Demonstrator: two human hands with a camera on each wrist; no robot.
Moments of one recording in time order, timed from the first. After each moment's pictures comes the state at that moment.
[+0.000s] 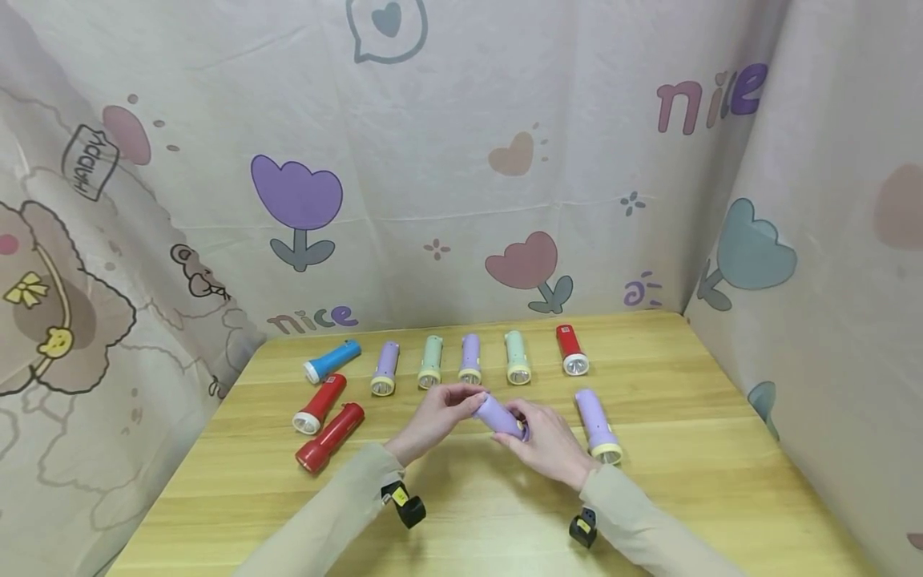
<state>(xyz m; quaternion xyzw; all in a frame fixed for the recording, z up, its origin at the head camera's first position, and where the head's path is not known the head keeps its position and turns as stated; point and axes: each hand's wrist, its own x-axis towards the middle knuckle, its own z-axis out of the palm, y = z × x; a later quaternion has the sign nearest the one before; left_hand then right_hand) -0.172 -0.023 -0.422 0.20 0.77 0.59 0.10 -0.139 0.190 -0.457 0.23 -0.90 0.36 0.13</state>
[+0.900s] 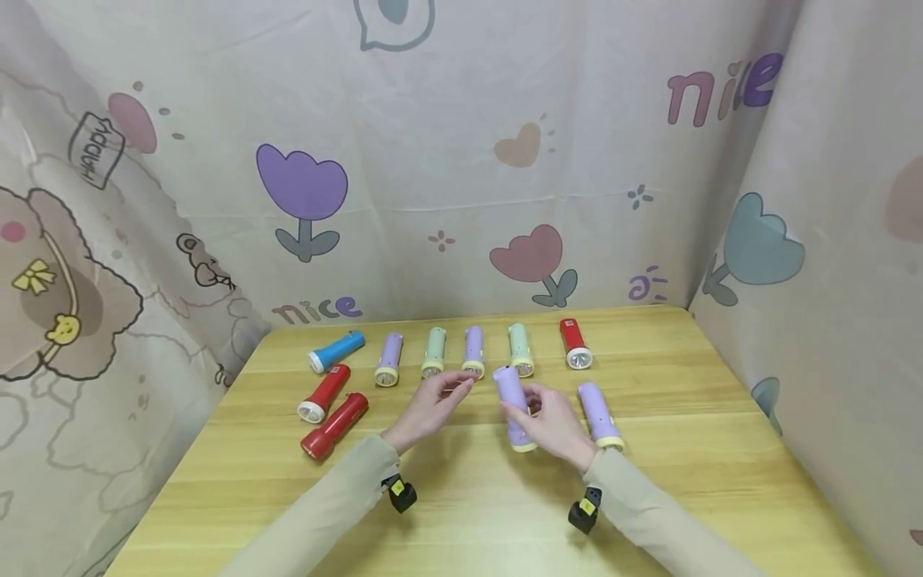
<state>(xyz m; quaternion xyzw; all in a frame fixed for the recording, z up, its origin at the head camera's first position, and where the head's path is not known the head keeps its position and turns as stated) -0.177 -0.039 -0.424 0.23 0.85 0.47 0.02 -0.147 0.193 -0.448 0.13 -0.88 0.46 0.06</state>
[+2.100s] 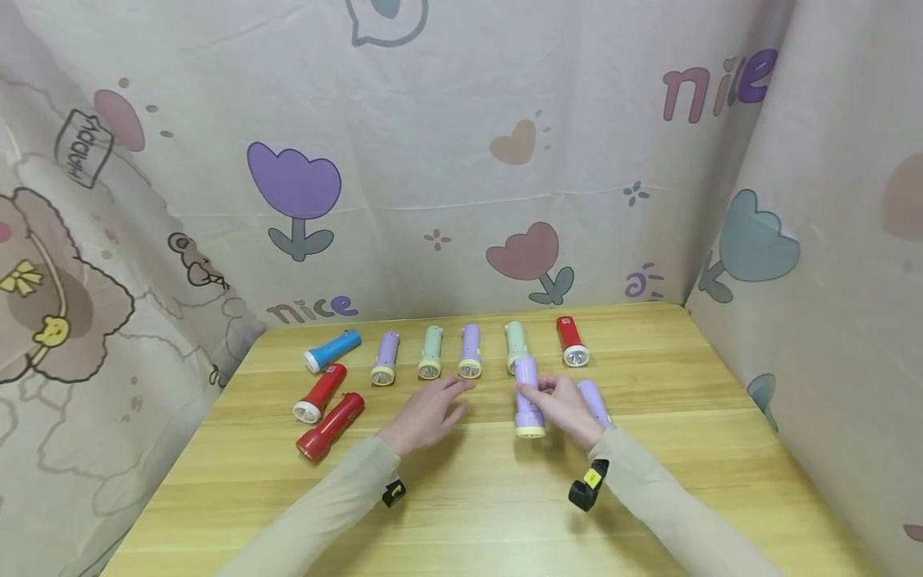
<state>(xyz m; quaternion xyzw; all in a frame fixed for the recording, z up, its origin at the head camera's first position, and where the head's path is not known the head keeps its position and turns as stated) -0.188 -0.045 -0.448 0.32 0.93 0.14 -0.05 -0.170 0.212 -0.445 -0.01 -0.84 0.53 -0.07</state>
